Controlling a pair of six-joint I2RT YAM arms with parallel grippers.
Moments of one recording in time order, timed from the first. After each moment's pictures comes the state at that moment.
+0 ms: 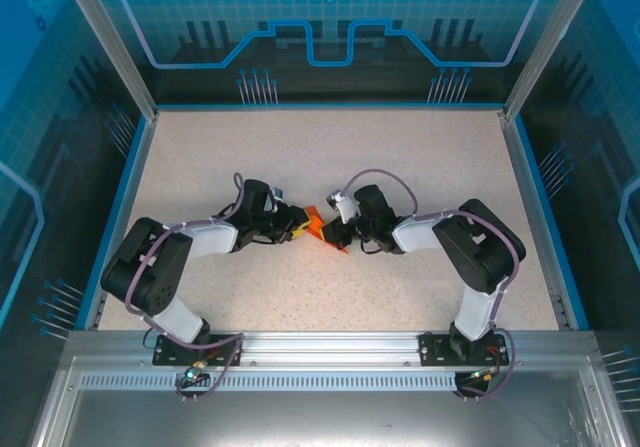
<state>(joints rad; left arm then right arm) -0.37 1.61 0.65 0.22 0.58 -1.18 0.61 1.83 0.77 0.36 -0.51 0.23</state>
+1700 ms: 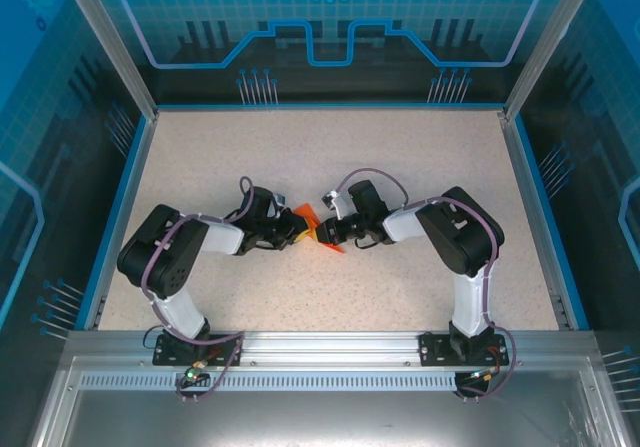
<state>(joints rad) -0.37 1.74 0.62 0.36 0.57 -1.13 0.58 1.98 0.89 0.30 -0.70 0.38</state>
